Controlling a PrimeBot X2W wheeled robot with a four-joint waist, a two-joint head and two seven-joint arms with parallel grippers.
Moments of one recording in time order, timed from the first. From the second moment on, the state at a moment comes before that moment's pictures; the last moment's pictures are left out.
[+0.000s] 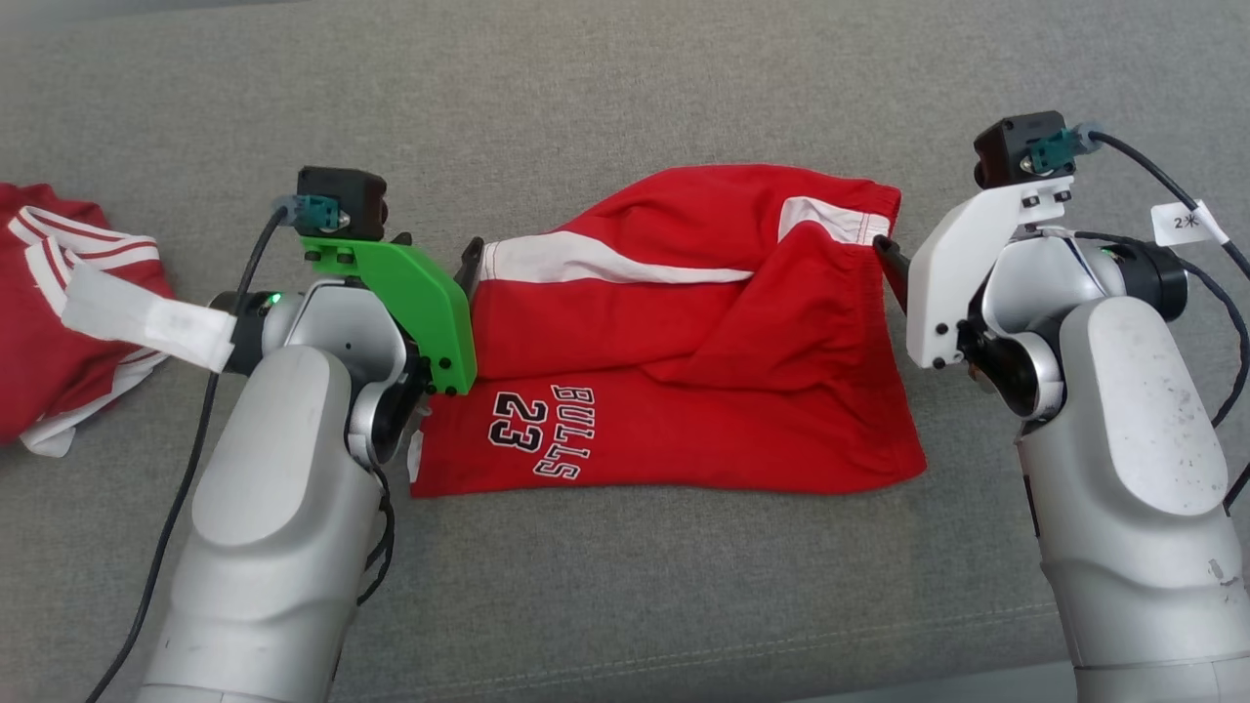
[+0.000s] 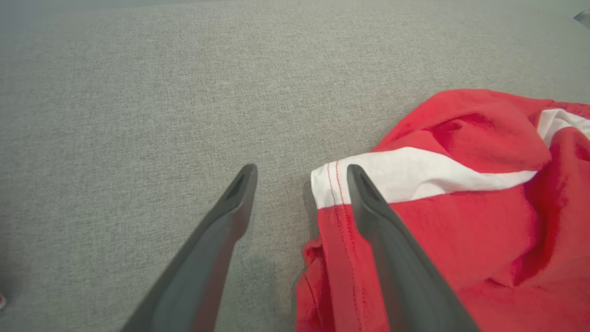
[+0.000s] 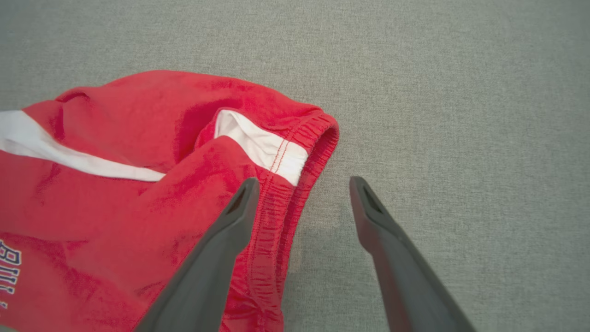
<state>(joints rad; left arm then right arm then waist) -0.69 0.07 -0.26 0.56 -0.35 -0.08 0.40 -0.63 -0.05 -0.01 0.29 0.09 0.13 0.73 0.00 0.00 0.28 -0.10</state>
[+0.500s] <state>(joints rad) -0.78 0.06 -0.27 0.59 -0.37 -0.03 0.54 -0.76 -0.05 0.01 0.36 0.10 0.13 0.70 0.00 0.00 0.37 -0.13</state>
